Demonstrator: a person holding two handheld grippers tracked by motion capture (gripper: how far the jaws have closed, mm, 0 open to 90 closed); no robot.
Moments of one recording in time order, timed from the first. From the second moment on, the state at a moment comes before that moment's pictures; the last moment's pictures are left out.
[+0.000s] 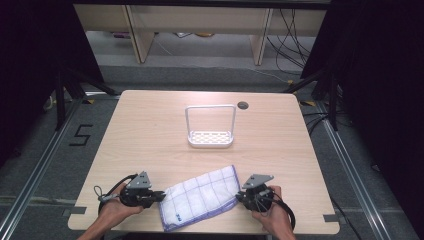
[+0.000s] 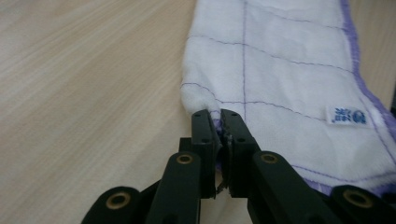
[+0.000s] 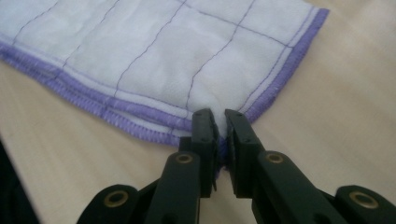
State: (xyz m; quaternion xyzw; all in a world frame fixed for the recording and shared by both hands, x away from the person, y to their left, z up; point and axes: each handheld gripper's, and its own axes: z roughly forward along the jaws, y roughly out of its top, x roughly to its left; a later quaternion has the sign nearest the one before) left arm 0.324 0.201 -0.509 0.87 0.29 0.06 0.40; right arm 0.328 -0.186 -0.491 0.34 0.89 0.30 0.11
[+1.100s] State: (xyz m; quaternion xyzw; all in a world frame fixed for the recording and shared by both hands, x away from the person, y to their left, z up) left arm 0.289 0.171 -0.498 0.85 0.27 -0.01 0.46; right arm 0.438 -0.162 -0.472 0.39 0.86 0.32 0.12
